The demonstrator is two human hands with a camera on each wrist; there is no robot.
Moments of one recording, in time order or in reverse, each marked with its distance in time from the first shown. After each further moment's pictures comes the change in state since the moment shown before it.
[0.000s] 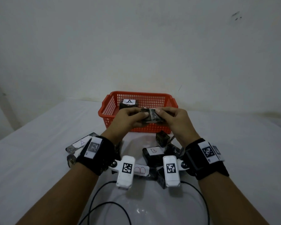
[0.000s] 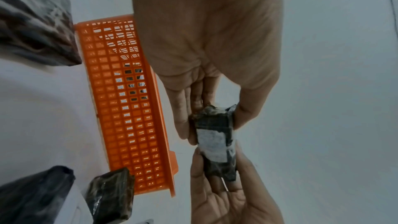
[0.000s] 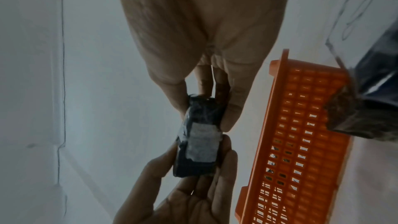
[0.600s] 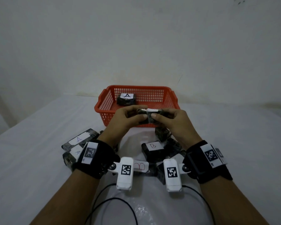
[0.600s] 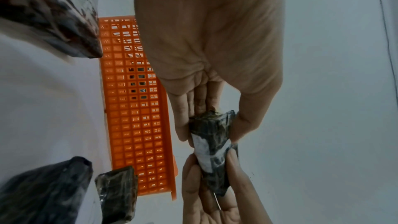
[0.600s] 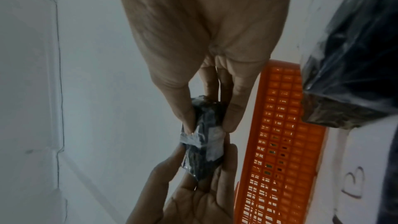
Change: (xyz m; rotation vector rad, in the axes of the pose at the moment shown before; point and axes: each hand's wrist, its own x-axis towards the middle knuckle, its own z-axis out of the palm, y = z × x) left_hand -0.010 -0.016 0.003 -0.043 -0.003 0.033; right_hand -0.014 0.018 -0.003 -0.027 -0.037 0.029
